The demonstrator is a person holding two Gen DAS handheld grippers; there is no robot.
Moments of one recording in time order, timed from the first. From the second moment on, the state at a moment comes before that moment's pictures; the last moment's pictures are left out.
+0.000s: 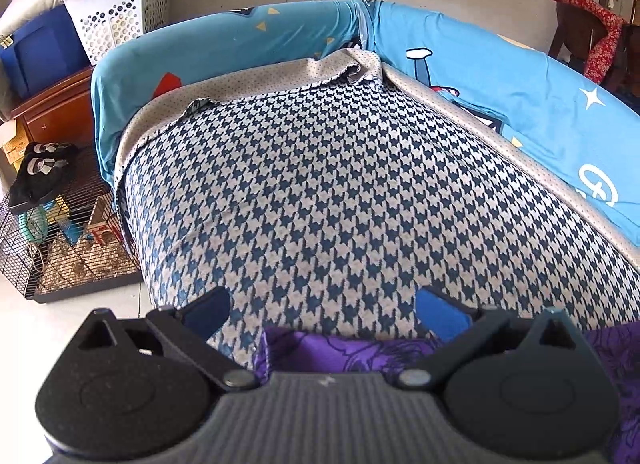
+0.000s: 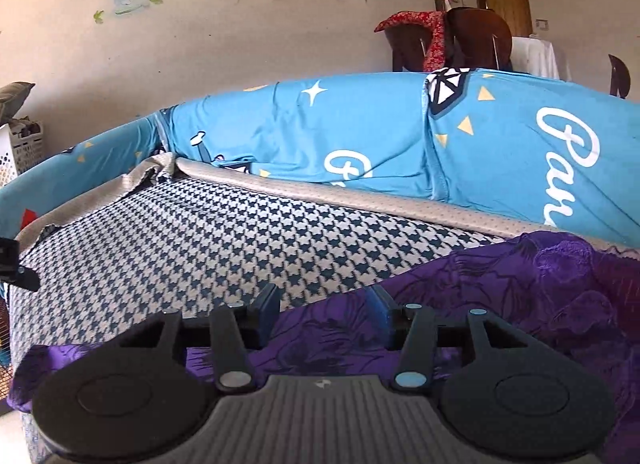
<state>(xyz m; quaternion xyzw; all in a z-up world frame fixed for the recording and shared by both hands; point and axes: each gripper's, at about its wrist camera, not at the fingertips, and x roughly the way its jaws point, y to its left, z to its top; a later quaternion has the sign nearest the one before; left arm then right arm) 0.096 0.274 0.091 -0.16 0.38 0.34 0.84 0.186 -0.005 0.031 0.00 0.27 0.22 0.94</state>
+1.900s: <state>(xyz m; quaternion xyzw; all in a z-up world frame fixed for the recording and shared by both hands) 0.091 0.282 0.085 -0.18 0.39 0.36 0.83 0.252 0.046 0.015 0.05 0.34 0.30 0.89</state>
